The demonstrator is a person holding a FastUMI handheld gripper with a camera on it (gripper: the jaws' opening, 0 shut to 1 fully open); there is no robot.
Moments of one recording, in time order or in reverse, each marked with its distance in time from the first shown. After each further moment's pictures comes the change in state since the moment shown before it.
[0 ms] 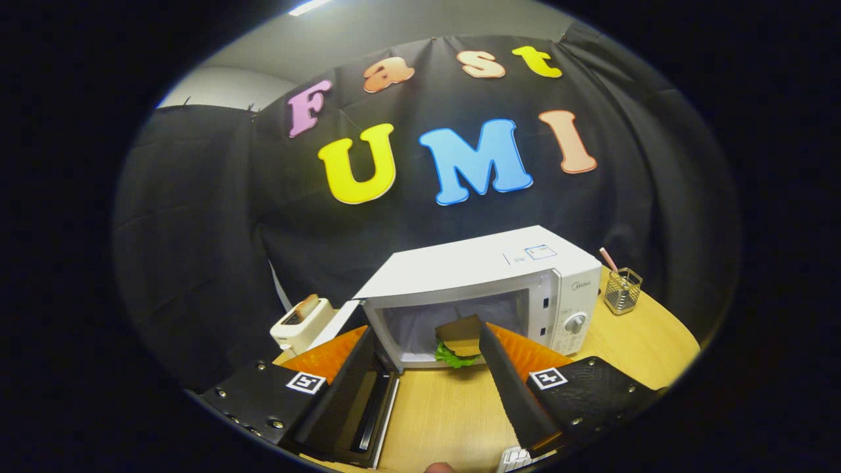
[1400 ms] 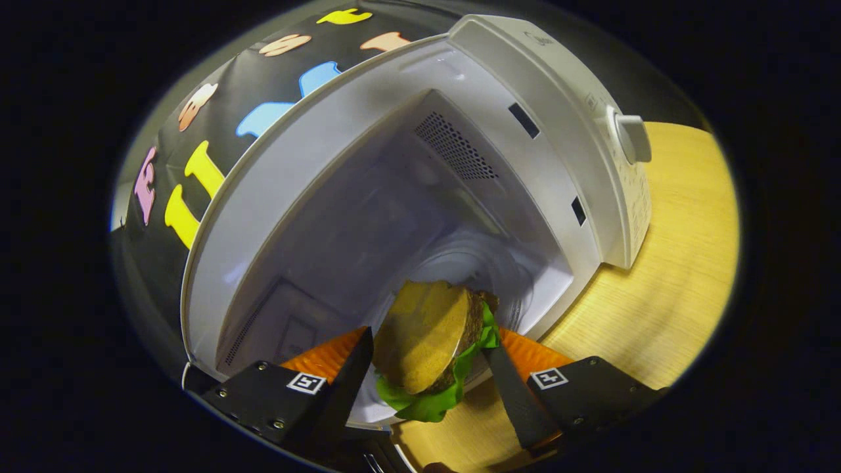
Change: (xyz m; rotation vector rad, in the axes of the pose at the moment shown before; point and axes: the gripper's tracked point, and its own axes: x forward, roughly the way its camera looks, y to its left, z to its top) arm 0.235 -0.105 -0.150 0.636 0.076 -0.320
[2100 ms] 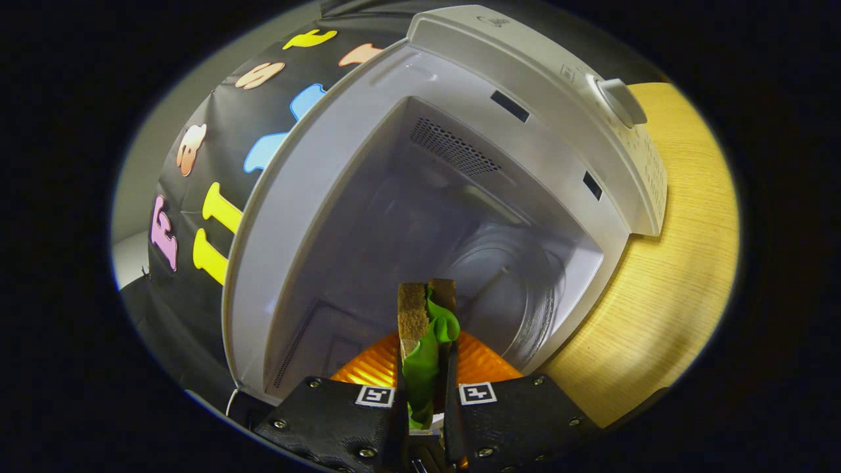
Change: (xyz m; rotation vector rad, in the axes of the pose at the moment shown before) arm 0.007 0.025 0.010 0.221 -0.040 0.152
